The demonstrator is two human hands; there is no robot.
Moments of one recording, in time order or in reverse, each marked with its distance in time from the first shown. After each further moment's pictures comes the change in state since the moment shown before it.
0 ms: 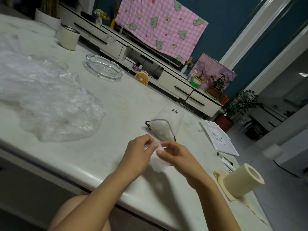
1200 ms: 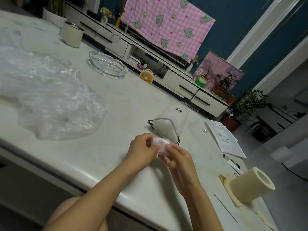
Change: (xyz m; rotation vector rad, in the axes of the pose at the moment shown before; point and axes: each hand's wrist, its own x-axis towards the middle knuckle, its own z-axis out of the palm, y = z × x) left_hand 0.017 -0.008 0.013 -0.181 -0.037 -0.228; right_hand 0.011 0.024 0.020 0.635 0.173 0.008
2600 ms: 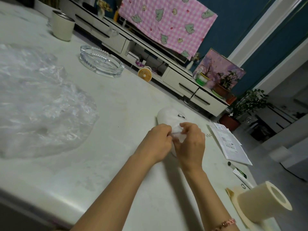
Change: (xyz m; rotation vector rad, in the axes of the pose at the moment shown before) left_hand 0.073 0.013 0.031 0.471 -0.125 0.274; right_hand 0.106 0.001 -0.028 -1.246 0.458 -0.999
